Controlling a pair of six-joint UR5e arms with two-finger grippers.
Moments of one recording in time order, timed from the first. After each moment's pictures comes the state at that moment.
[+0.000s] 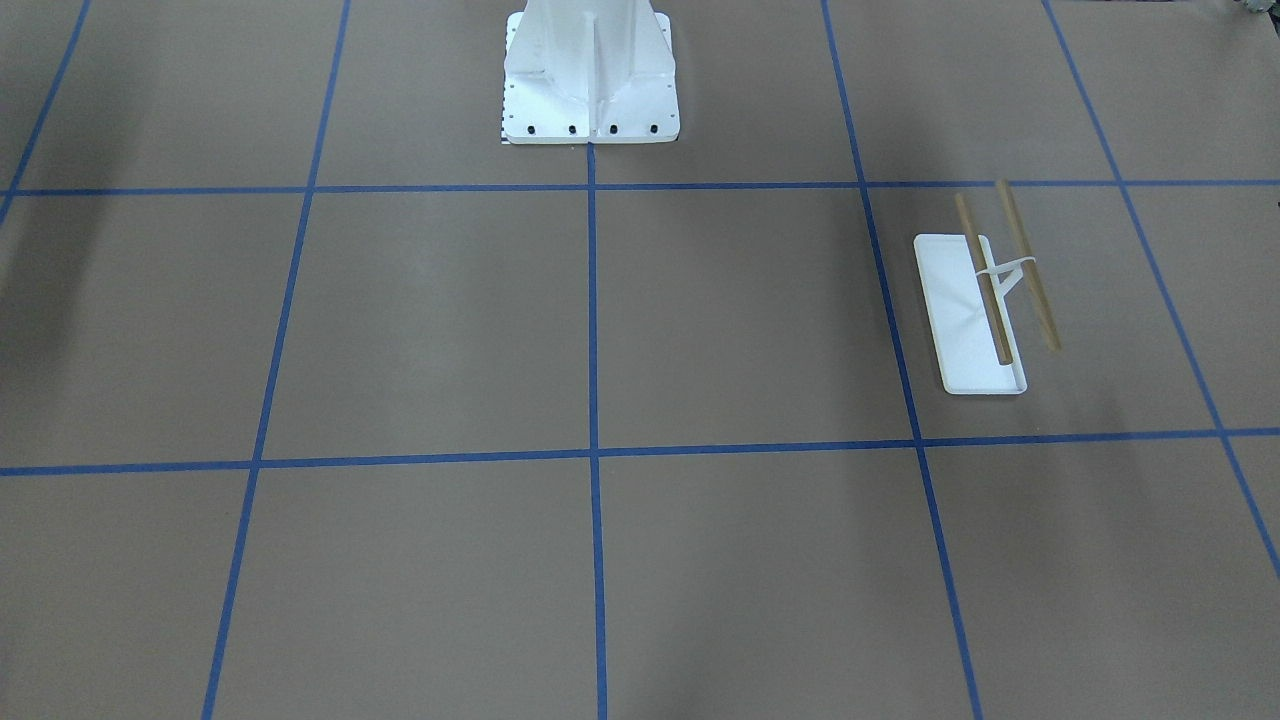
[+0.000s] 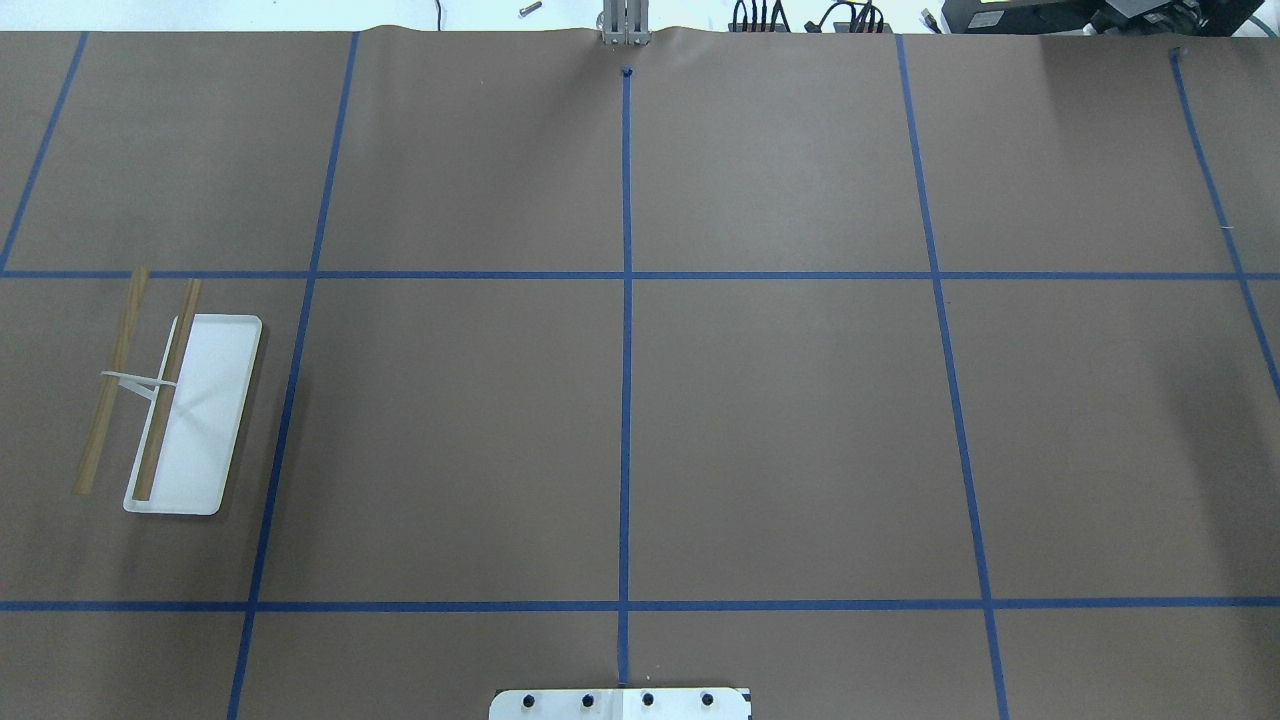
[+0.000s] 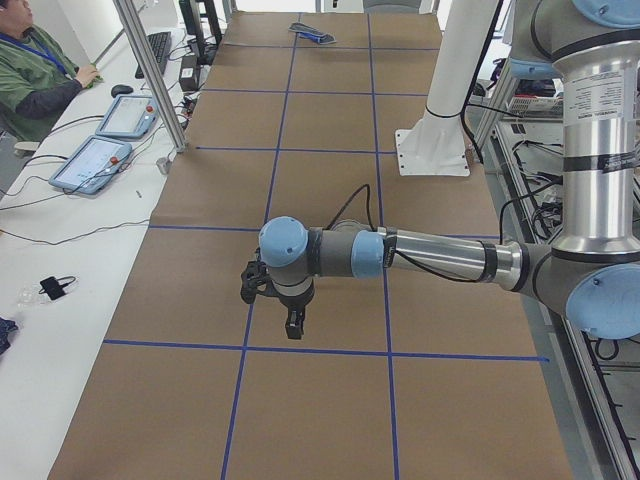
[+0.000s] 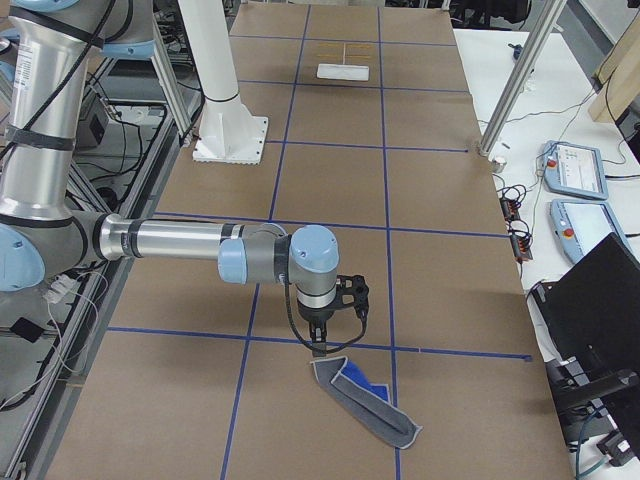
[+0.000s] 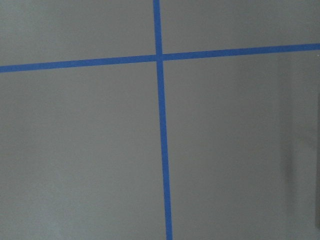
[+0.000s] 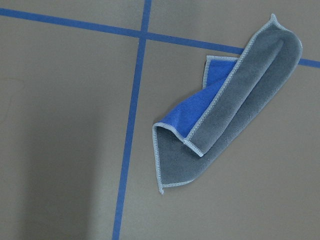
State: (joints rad) left arm -1.55 -1.46 -1.80 -1.44 -2.43 0.06; right arm 1.56 -1.83 1.82 -1.52 2.24 -0.09
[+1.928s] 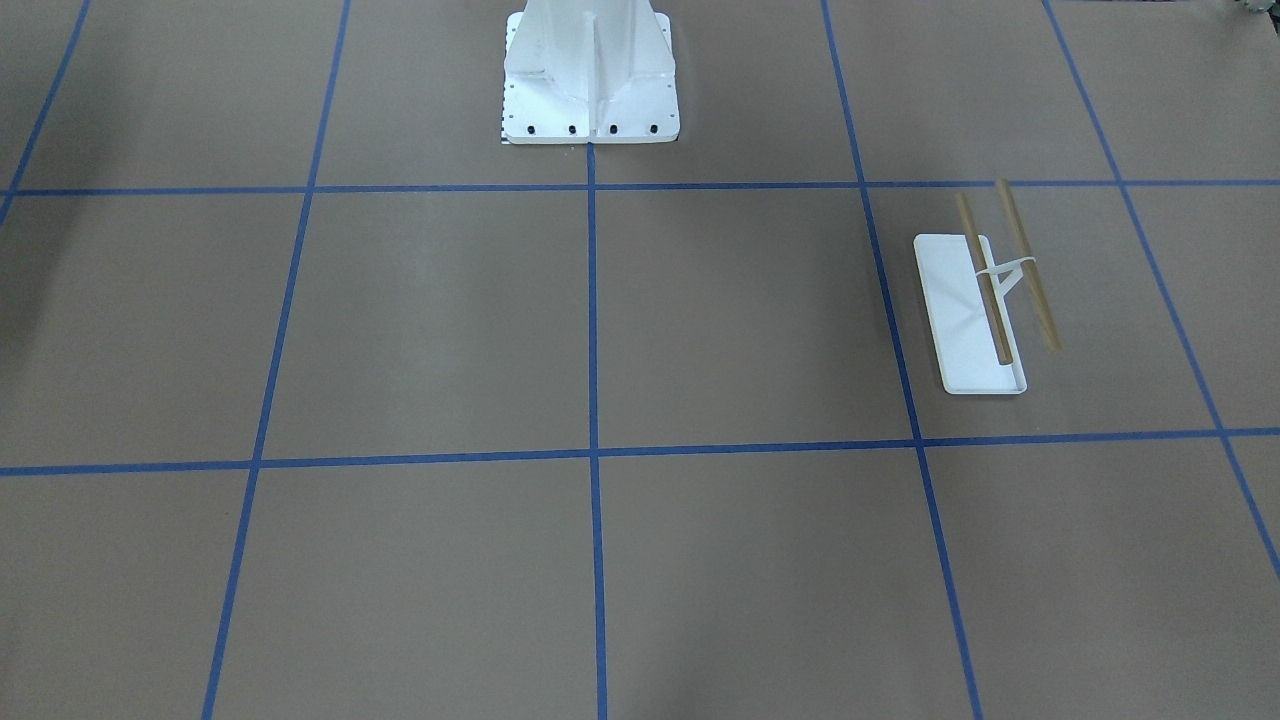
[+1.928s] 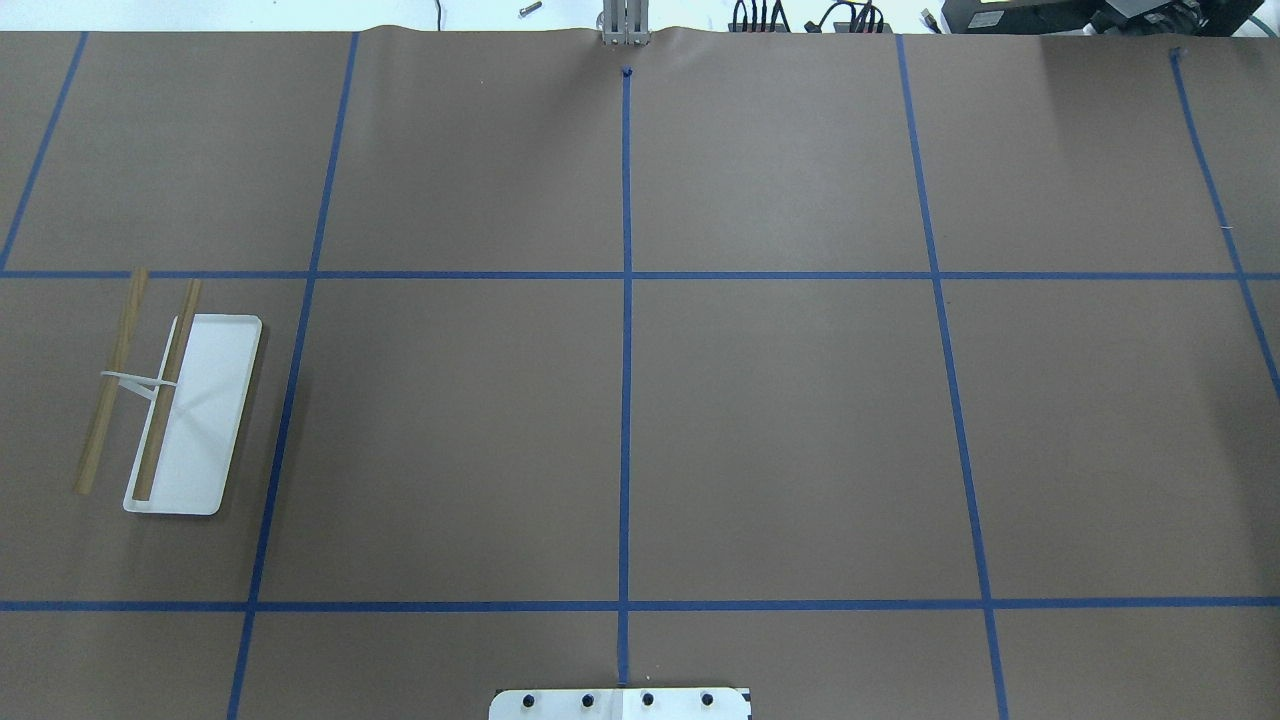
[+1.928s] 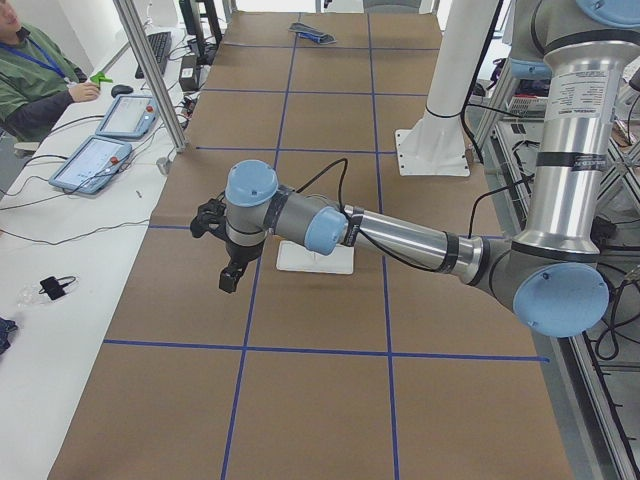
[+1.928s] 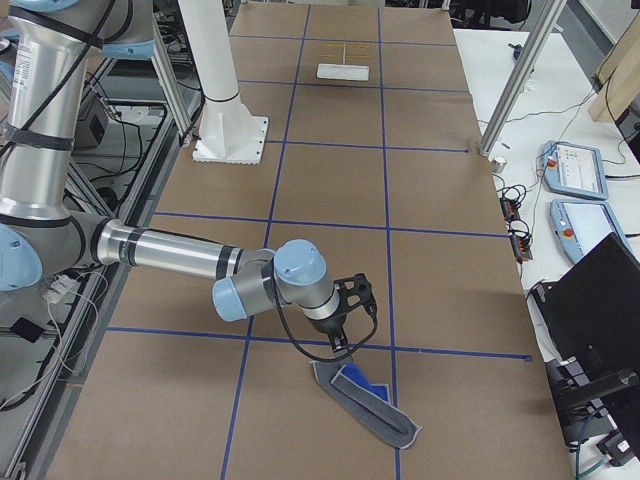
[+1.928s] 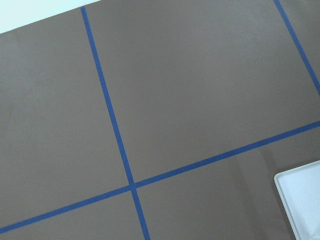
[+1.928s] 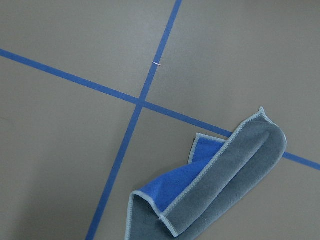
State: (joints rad) left arm -1.54 -1.64 -1.75 -1.73 -2.35 0.05; right arm 1.56 -1.83 1.62 -0.97 2.22 -0.06
